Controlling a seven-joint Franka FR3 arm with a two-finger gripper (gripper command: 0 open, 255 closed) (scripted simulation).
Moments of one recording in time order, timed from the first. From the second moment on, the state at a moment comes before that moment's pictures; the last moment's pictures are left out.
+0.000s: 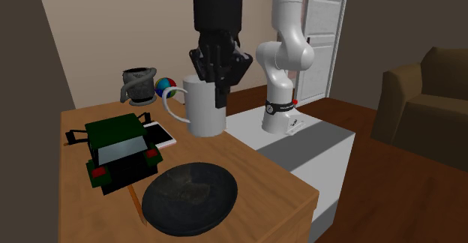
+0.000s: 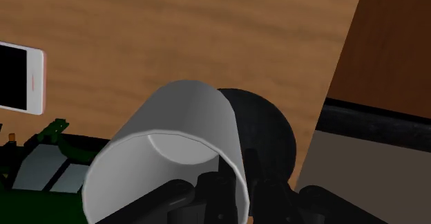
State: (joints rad) arm 0.14 0.02 0.38 -1.92 -0.02 1.97 0.35
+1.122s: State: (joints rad) arm 0.21 0.39 0.38 -1.53 -0.16 1.93 0.43
